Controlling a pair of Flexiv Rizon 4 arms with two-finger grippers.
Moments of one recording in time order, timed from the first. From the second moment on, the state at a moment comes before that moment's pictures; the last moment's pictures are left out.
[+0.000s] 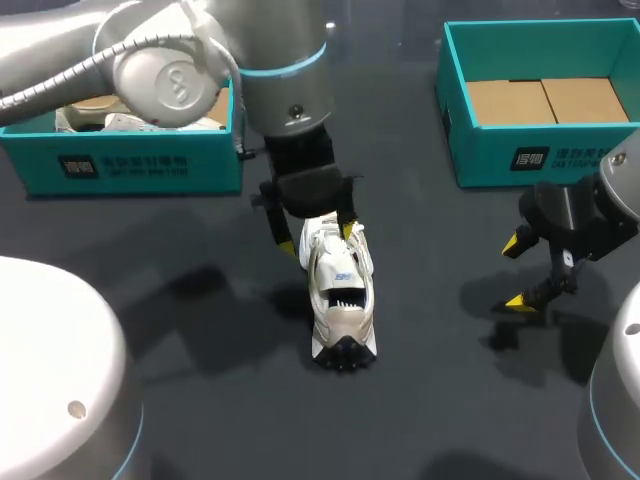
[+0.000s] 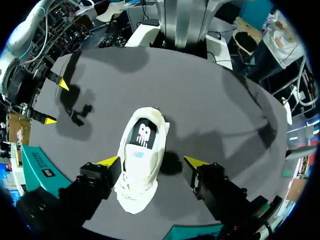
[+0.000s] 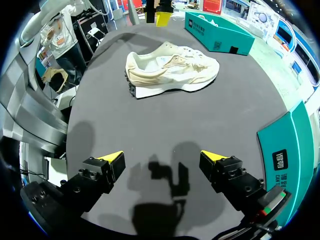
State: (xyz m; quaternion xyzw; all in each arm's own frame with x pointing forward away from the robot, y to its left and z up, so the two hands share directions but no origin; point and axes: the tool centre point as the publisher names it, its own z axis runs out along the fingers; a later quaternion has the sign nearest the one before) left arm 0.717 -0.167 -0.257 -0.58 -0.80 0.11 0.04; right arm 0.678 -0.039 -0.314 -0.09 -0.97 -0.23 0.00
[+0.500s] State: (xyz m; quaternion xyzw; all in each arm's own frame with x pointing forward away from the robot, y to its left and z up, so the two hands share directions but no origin) left arm 0.704 -0.177 -0.249 -0.47 -0.87 0.12 0.10; right arm 0.678 -0.039 -0.314 -0.09 -0.97 -0.23 0.00
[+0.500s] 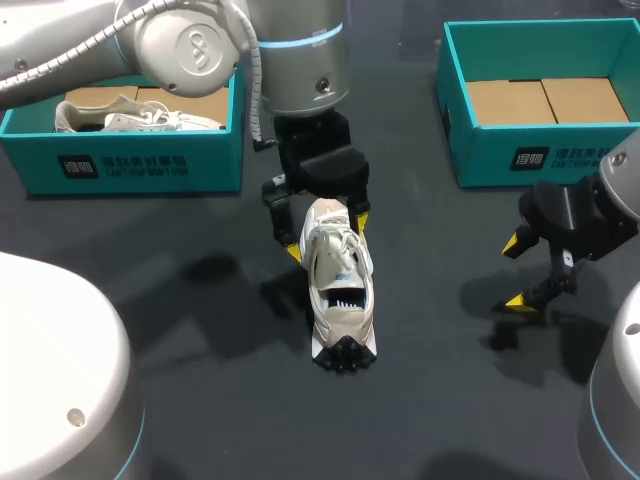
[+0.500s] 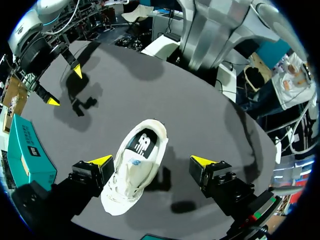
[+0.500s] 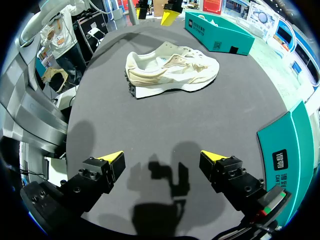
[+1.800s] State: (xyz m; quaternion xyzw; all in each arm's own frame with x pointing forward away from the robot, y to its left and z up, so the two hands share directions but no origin) left arm 0.648 -0.188 -0.284 -0.05 -0.99 0.09 0.08; right arm 0.678 -0.039 -0.314 -0.09 -0.97 -0.23 0.00
